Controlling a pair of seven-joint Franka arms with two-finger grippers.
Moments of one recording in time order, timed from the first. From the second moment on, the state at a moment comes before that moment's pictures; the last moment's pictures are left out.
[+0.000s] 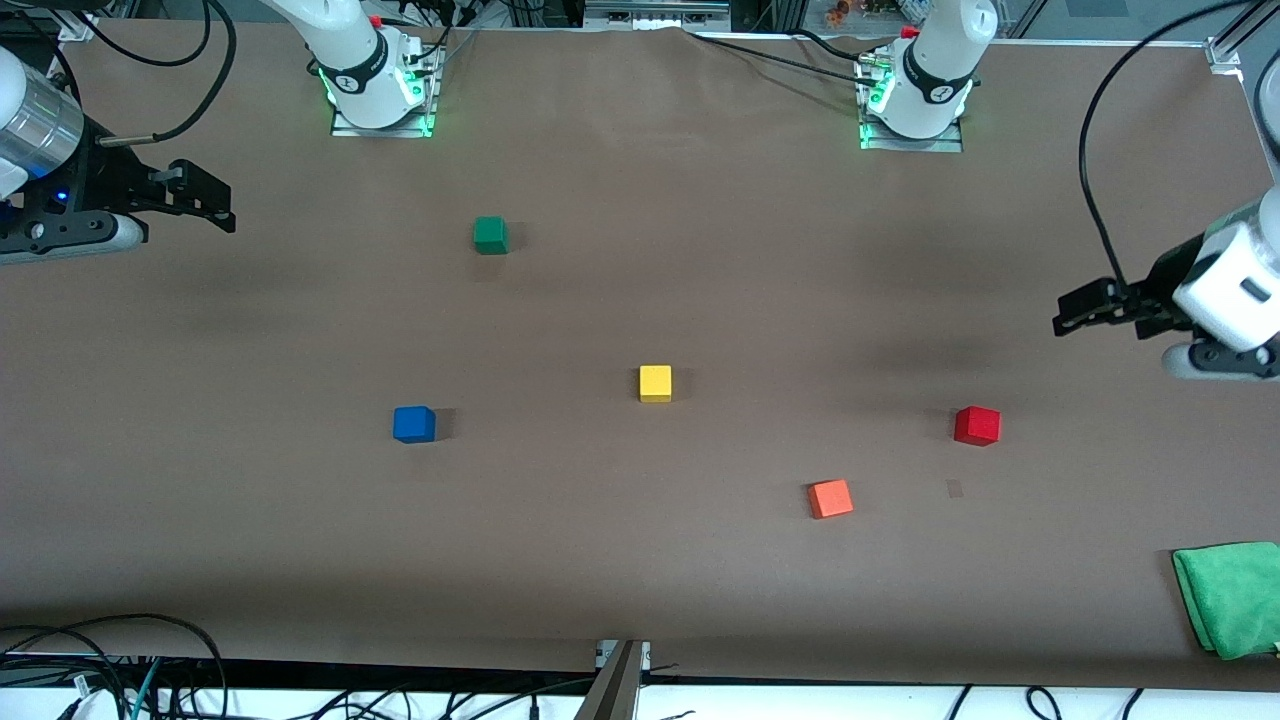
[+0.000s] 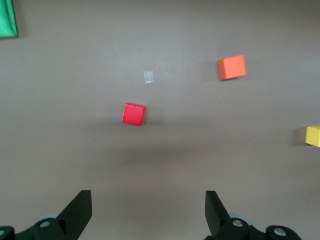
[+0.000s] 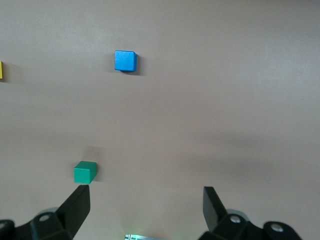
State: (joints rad) left arm -0.02 0.26 0.02 -1.43 -0.06 1.61 -0.01; right arm 0.22 -0.01 -0.13 -1.63 0.01 1.55 -0.04
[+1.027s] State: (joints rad) left arm 0.04 0.62 0.02 -1.45 0.00 1.96 0.14; right arm 0.22 0.02 -0.13 -1.61 0.00 1.57 -0.04
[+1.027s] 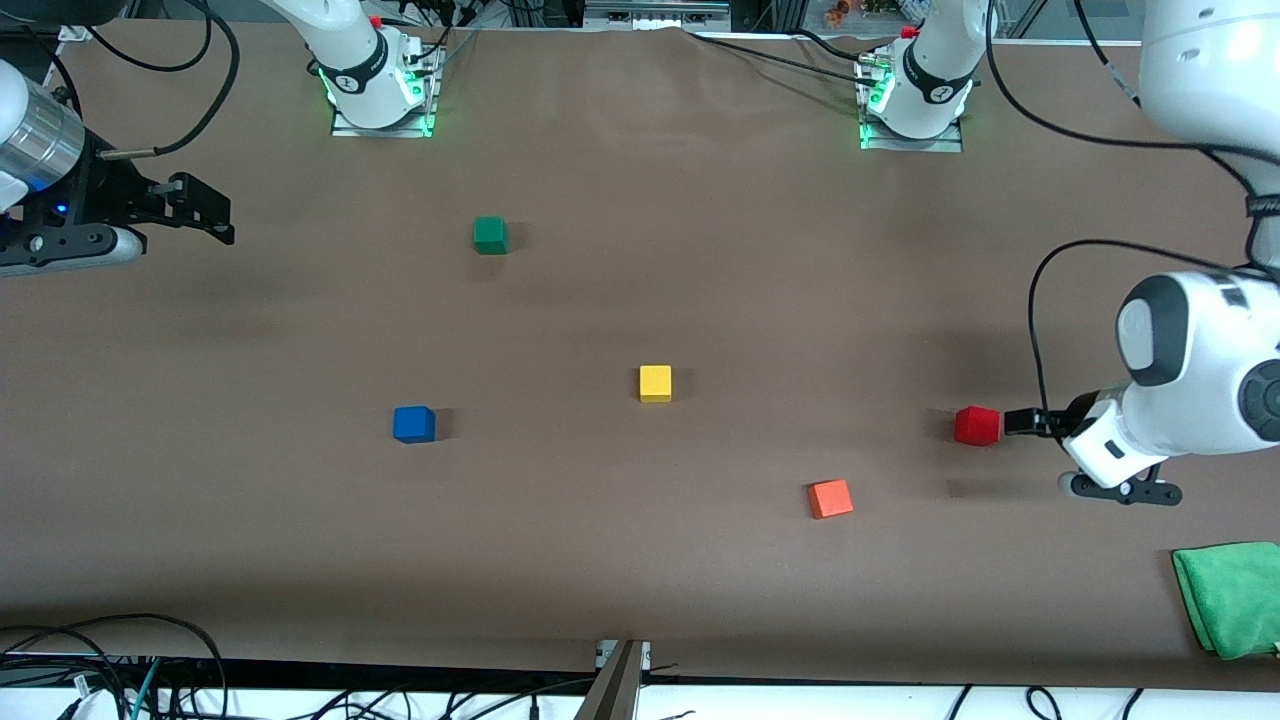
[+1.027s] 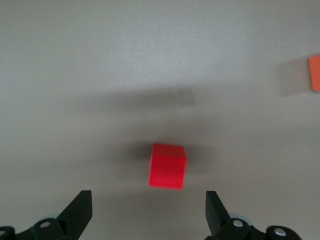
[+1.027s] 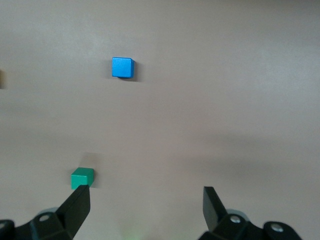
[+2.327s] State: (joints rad) left arm 0.03 0.60 0.00 -1.76 0.00 2.31 0.10; right arm 0.22 0.14 -0.13 -1.60 -0.04 1.57 -0.05
